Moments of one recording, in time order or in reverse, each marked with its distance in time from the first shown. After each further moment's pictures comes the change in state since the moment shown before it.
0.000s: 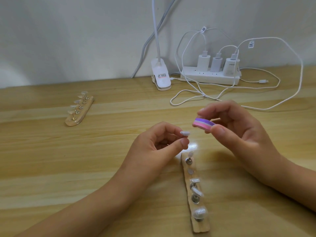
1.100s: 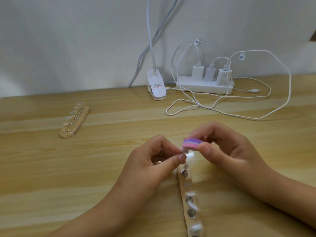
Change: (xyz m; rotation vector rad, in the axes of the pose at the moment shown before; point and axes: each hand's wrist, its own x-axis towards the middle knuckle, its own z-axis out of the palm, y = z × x) left_hand -0.001 -0.006 -0.001 0.083 0.003 0.042; right_hand -0.002 -0.001 0.004 -0.117 -0.049 0.015
